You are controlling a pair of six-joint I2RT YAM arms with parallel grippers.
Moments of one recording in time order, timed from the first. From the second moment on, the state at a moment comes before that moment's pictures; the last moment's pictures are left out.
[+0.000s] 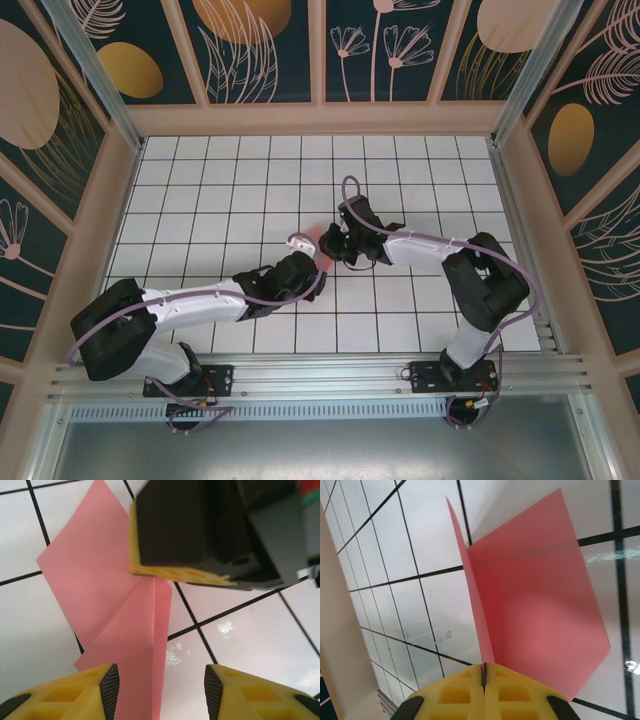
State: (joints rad) left arm -1.01 1.45 0.70 -0.06 -0.30 -0.54; right arm 0.69 1.71 0.97 -0.09 -0.35 1.07
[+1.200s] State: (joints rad) left arm -1.01 1.61 0.76 -0.13 -0.42 -0.50; right arm 0.70 1.74 1.03 -0.15 -0.28 1.09
